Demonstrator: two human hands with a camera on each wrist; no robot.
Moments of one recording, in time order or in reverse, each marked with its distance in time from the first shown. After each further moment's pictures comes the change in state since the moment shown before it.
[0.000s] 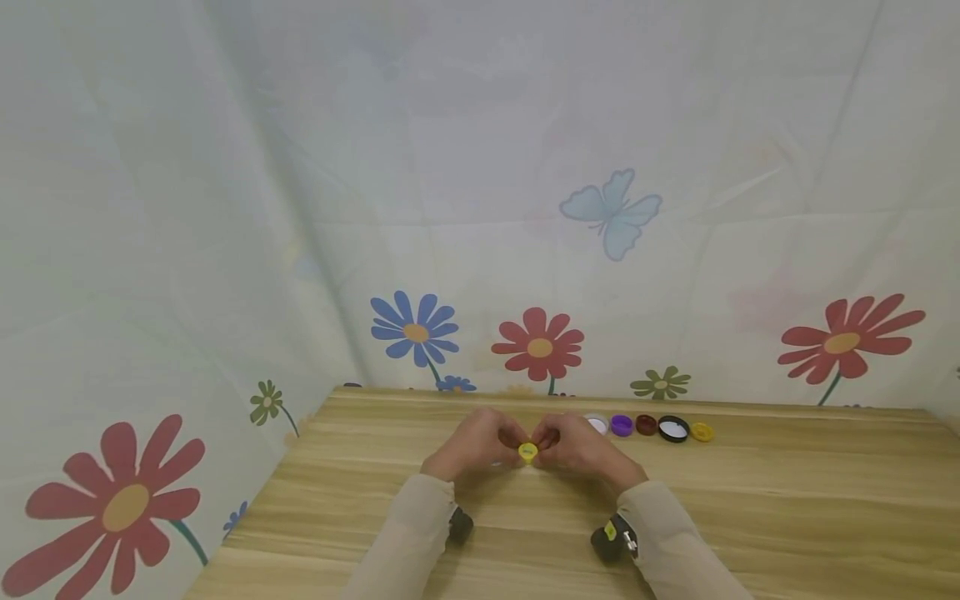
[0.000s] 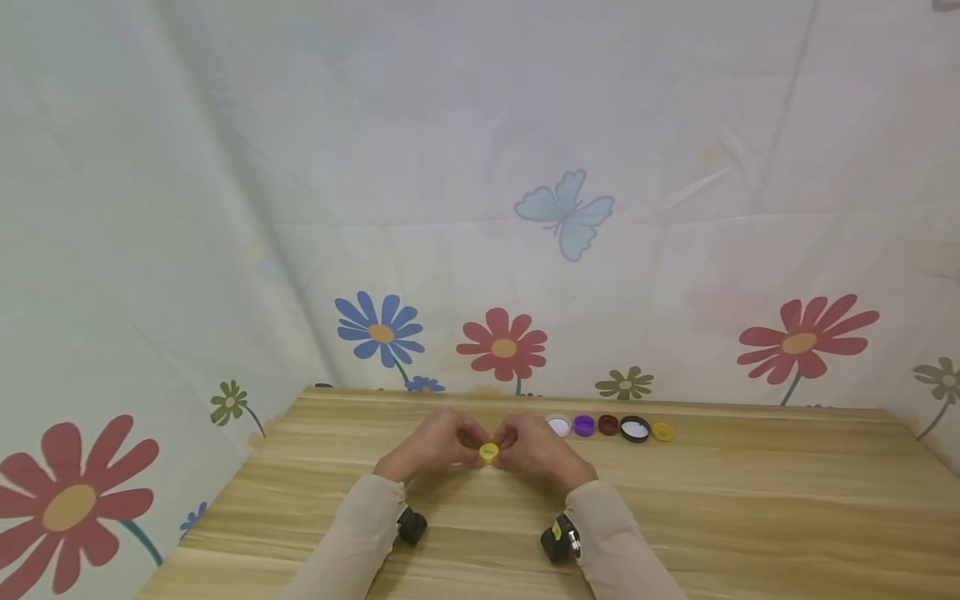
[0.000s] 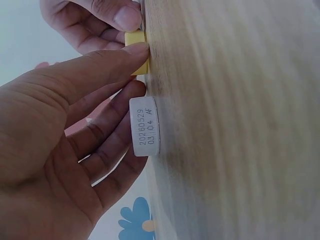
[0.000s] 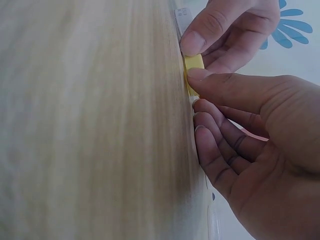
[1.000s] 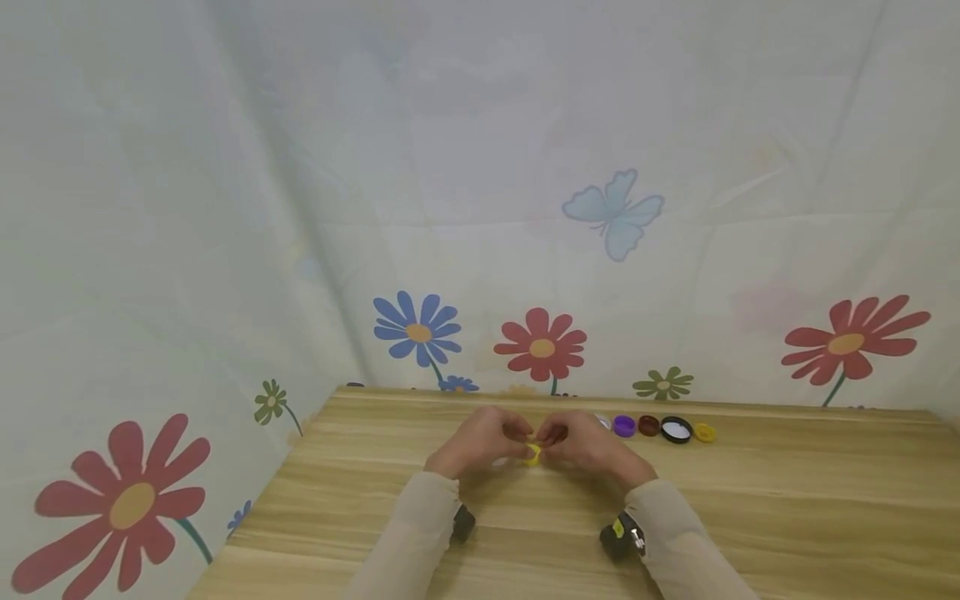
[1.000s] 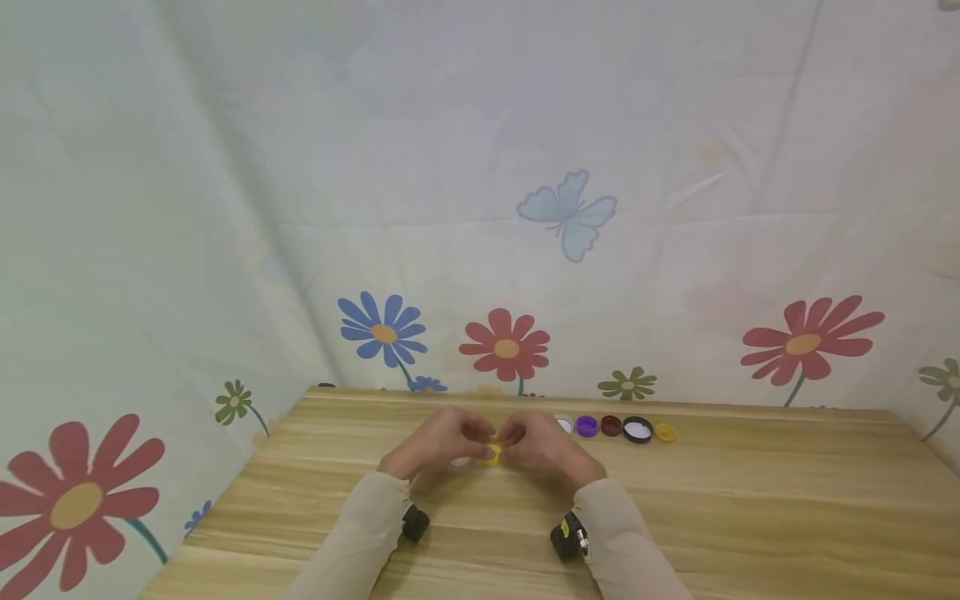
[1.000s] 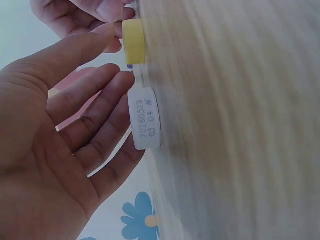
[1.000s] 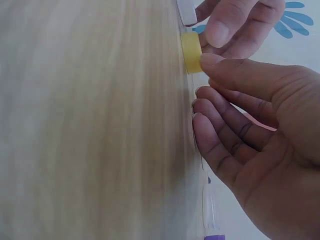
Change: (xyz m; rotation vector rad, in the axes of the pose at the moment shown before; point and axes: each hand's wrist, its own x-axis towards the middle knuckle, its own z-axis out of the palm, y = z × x) left_hand 0.001 0.004 -0.002 -0.075 -0.004 -0.059; right_hand -0.001 0.003 -0.008 0.018 0.003 -0.015
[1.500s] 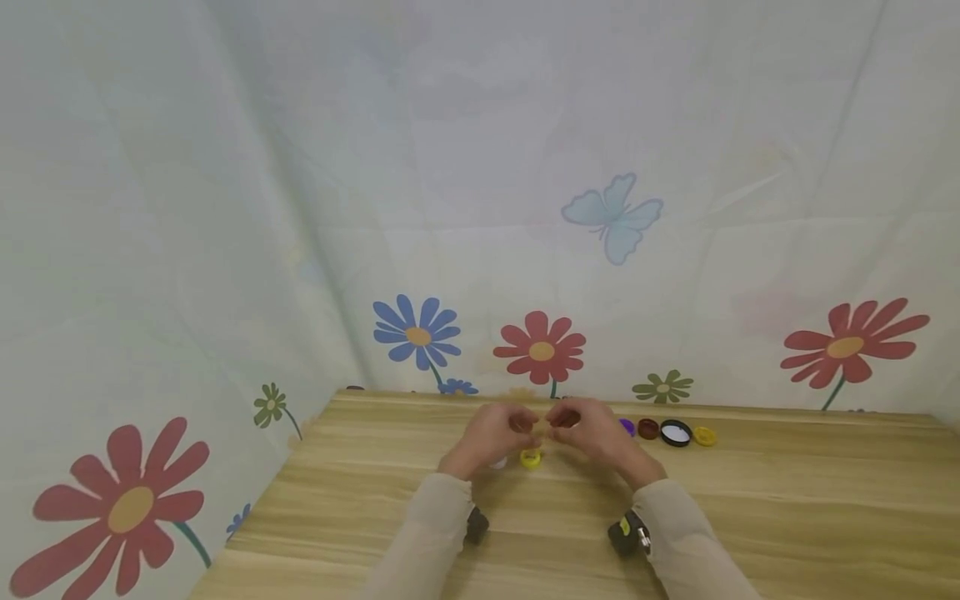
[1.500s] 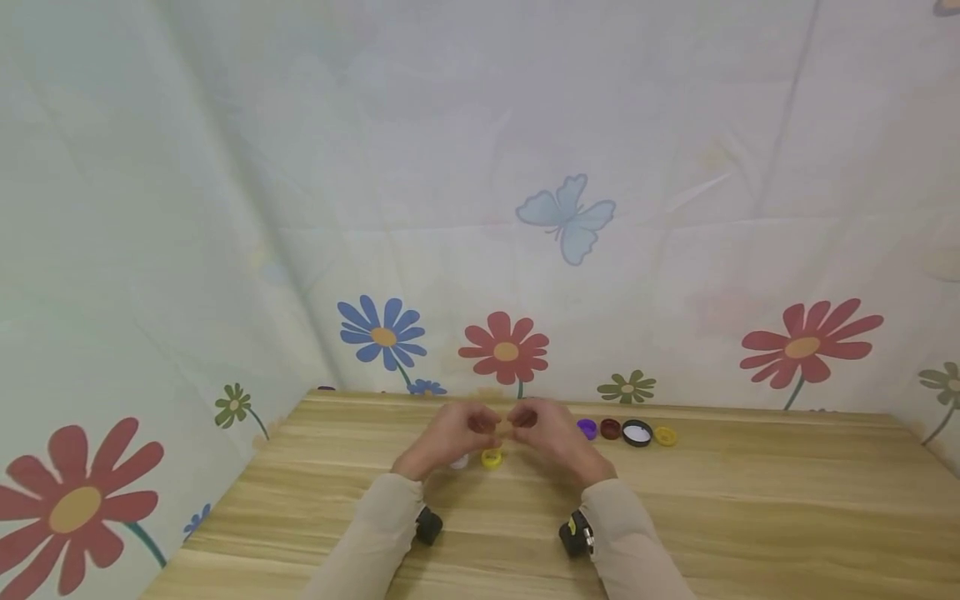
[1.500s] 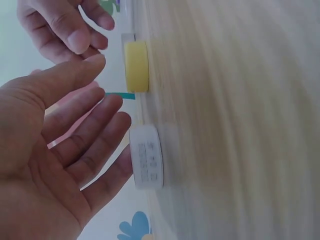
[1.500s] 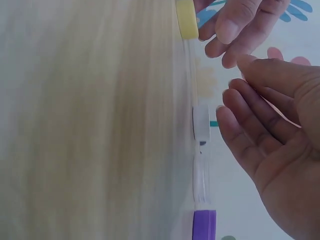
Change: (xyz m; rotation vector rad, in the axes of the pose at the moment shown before) left_hand 0.016 0.007 0.009 0.067 0.134 0.035; right_hand 0.001 0.002 -0.016 0.030 0.153 0.024
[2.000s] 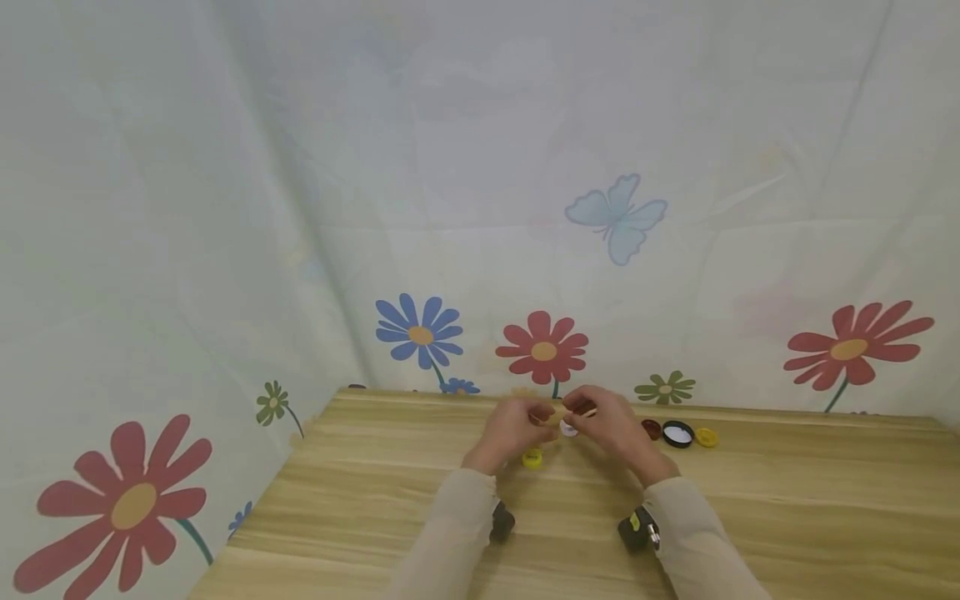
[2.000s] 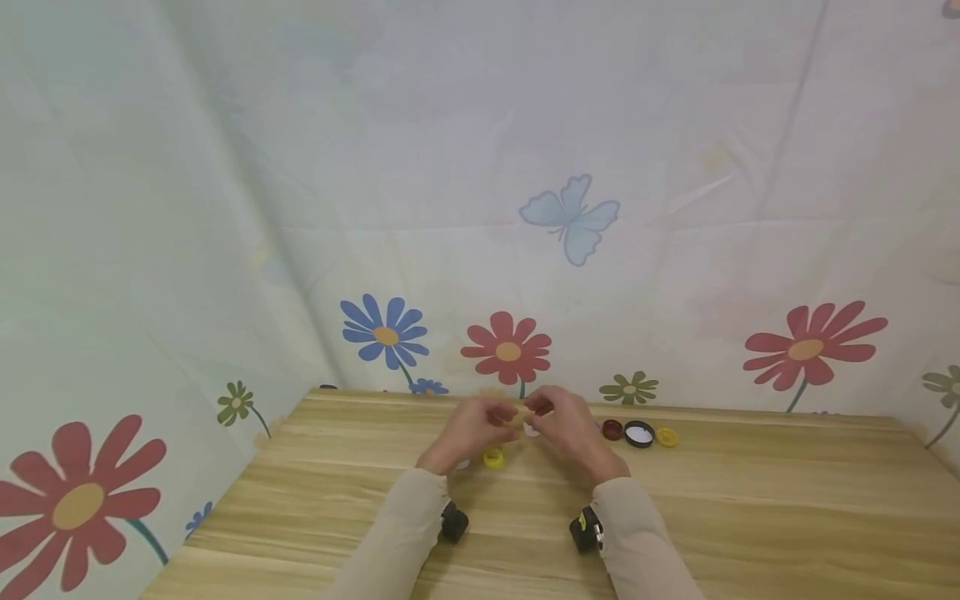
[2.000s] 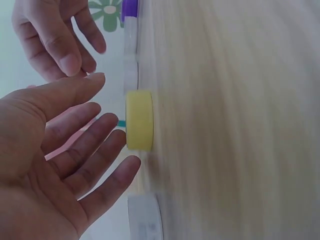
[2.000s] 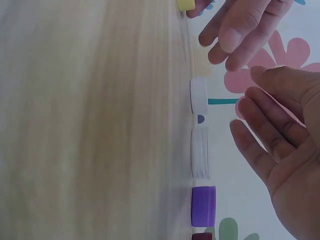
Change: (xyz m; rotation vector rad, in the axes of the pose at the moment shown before) left_hand 0.012 0.017 0.018 -0.068 0.082 0.004; right_hand -0.002 0.010 -0.015 -0.017 0.110 -0.052
